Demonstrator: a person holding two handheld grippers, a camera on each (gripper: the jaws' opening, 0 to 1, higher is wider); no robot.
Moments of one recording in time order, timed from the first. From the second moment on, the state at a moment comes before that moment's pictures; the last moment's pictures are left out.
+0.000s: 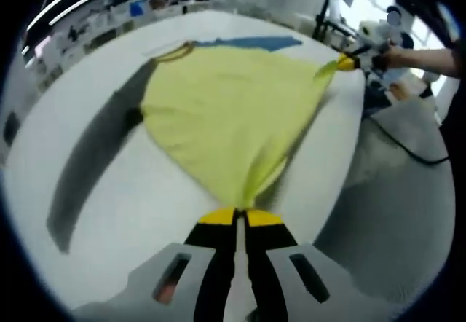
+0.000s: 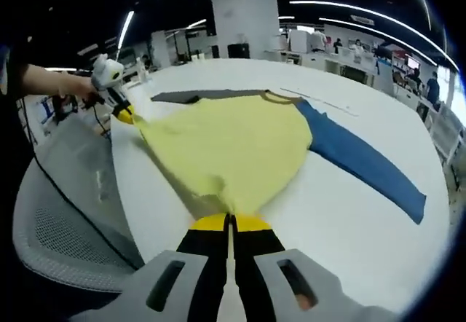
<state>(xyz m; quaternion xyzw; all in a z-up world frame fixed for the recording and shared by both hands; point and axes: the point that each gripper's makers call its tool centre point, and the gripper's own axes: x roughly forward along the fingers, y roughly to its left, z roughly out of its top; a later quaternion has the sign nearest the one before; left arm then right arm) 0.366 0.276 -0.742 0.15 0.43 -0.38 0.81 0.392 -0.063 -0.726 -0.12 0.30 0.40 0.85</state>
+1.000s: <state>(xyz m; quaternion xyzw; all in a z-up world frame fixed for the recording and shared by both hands) 0.335 0.280 -0.770 0.14 0.47 -0.36 0.80 0.355 -0.076 -0.755 -0.21 0.34 0.40 0.82</state>
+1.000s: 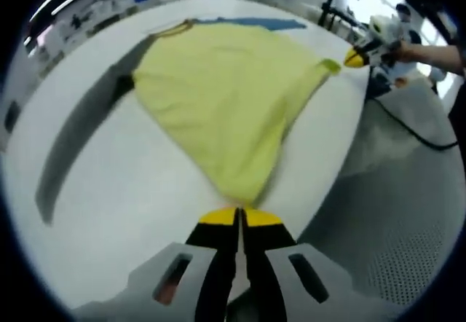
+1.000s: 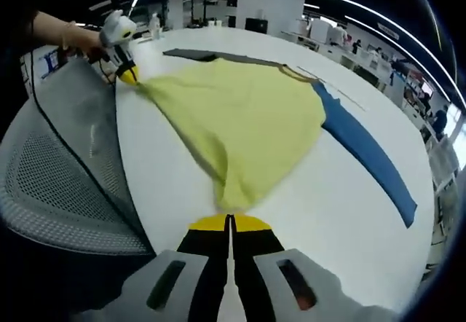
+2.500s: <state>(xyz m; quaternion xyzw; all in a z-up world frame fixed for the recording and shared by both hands) 0.351 0.276 -0.773 0.12 0.42 -0.22 0.87 0.371 -0.064 -0.770 -0.16 0.36 0.23 0.89</state>
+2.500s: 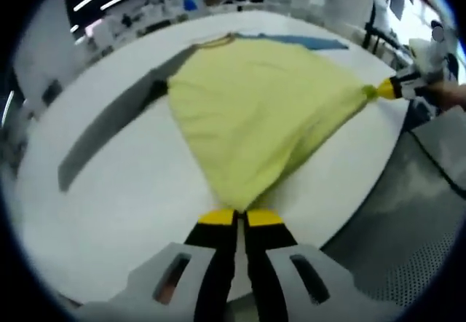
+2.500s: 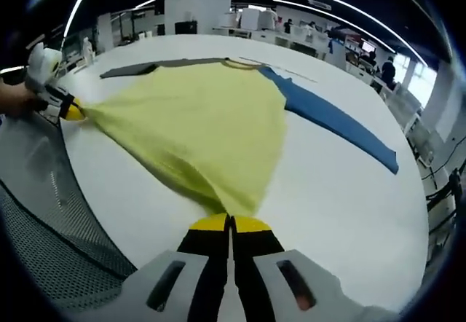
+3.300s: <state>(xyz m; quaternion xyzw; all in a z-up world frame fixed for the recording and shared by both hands) 0.340 0.274 -0.744 -0.03 0.47 -0.22 0.85 0.372 -0.081 -0.740 -0.23 0.36 0.25 0.87</state>
